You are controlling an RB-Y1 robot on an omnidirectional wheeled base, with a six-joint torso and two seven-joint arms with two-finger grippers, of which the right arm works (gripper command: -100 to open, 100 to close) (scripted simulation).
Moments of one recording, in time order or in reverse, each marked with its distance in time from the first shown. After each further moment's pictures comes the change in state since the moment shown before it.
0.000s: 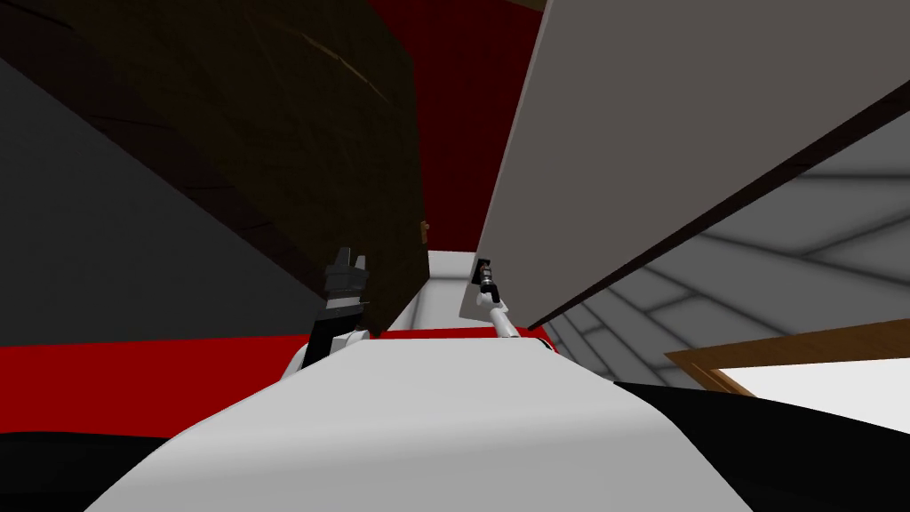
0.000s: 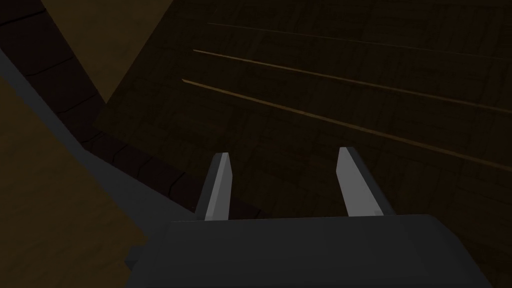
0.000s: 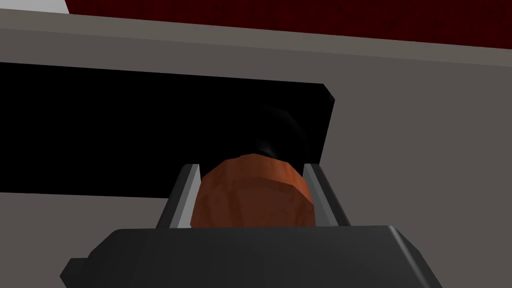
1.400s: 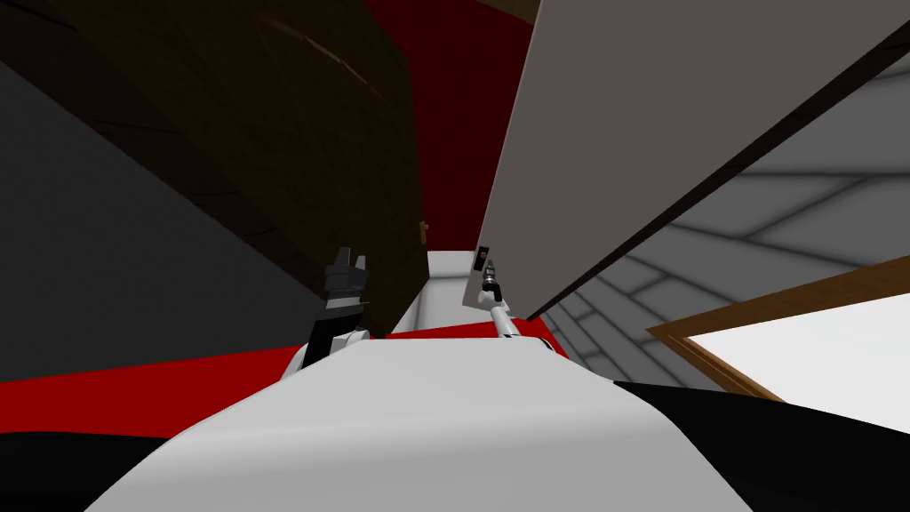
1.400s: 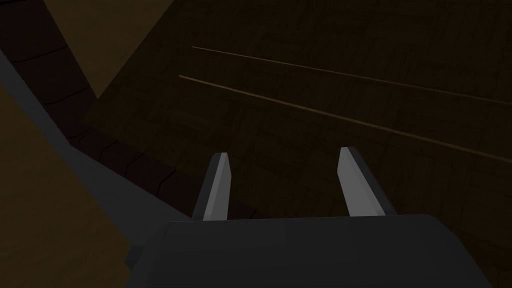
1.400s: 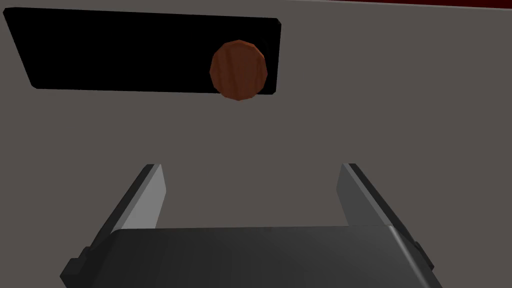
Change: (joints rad) arm -0.015 0.003 -0.058 -0.005 -0.033 0.003 0.029
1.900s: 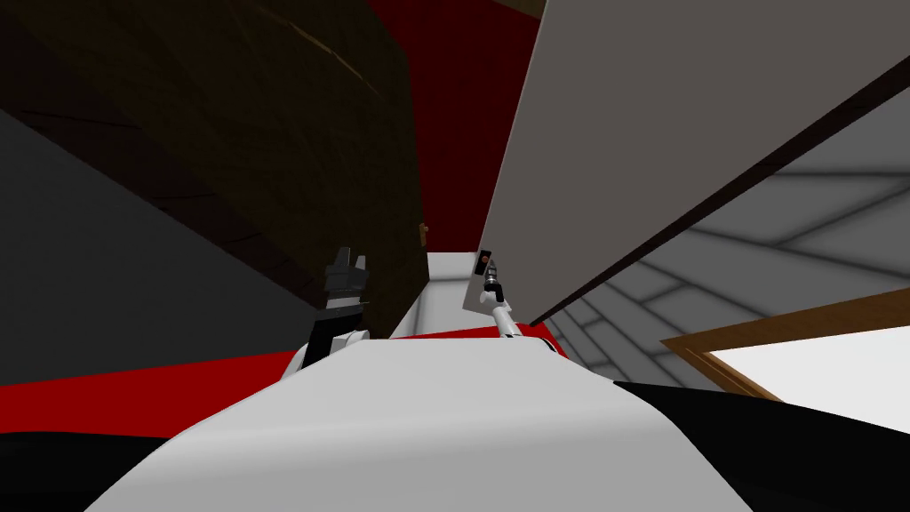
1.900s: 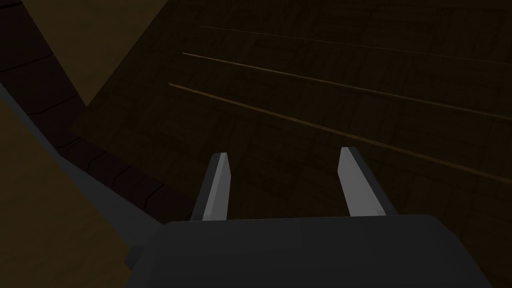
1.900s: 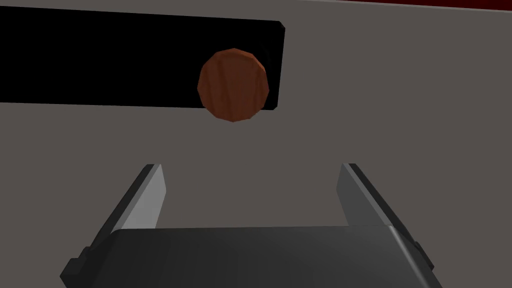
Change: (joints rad) arm 0.003 -0.018 -0.004 0.004 -0.001 -0.012 0.000
